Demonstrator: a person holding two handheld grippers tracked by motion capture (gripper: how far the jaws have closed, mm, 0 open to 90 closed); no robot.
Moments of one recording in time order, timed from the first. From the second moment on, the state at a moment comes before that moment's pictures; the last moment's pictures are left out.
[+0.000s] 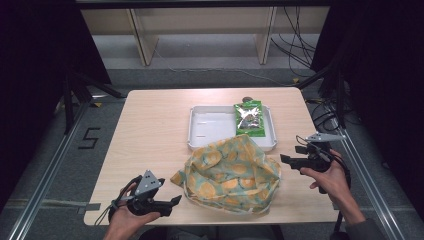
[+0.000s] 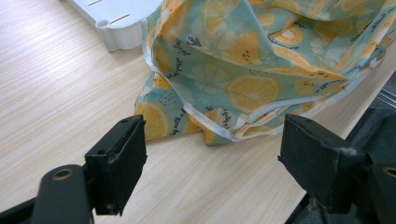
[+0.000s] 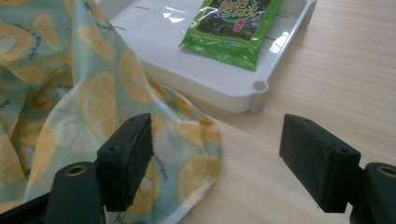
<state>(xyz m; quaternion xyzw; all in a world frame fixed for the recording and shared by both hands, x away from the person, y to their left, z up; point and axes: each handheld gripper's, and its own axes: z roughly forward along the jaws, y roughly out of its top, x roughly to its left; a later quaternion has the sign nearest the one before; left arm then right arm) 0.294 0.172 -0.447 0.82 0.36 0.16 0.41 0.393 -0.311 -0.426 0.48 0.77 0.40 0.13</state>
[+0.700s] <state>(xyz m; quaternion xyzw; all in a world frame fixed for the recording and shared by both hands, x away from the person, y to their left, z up) 0.294 0.172 -0.447 0.82 0.36 0.16 0.41 0.356 -0.322 -0.442 0.47 0.78 0.39 0.15</state>
